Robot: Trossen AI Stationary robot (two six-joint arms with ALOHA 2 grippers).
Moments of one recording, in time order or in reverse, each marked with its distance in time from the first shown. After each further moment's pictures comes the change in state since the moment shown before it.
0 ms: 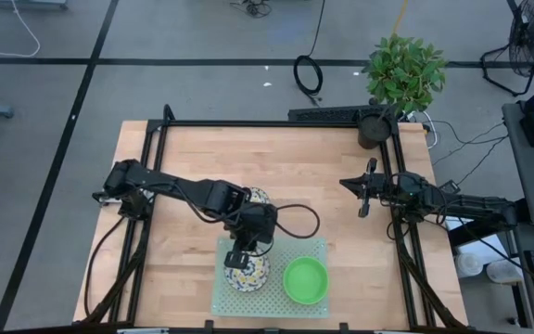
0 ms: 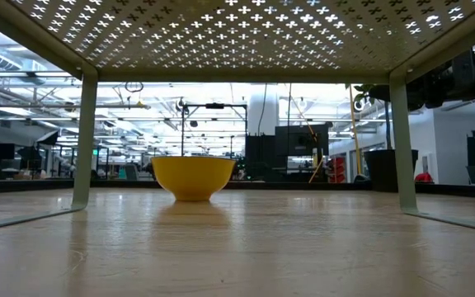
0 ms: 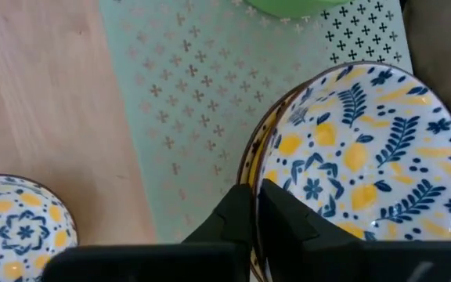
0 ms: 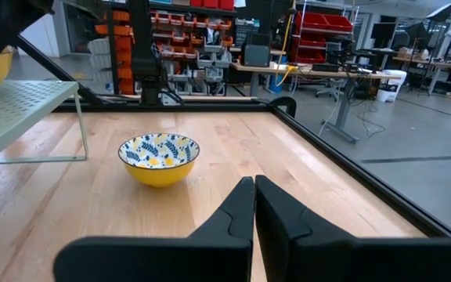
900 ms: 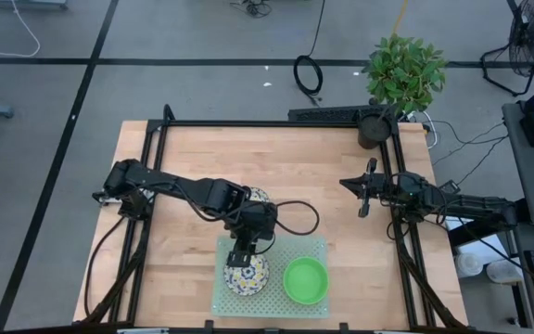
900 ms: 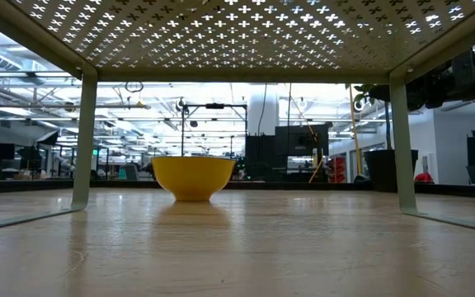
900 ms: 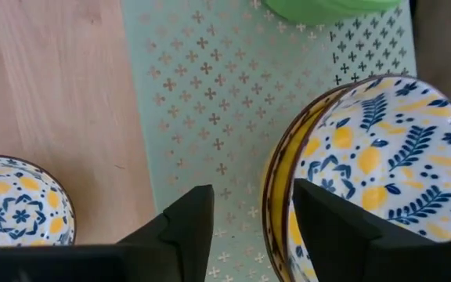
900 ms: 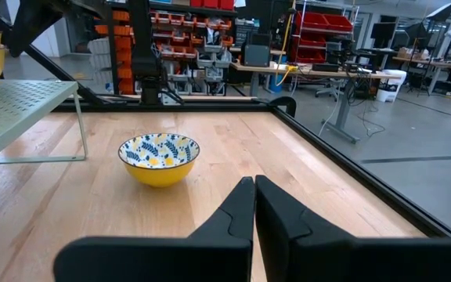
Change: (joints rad) left arm 0.011 -0.007 0.000 0.002 -0.010 -0.076; right arm 0.000 0.000 0.000 0.000 0.000 0.000
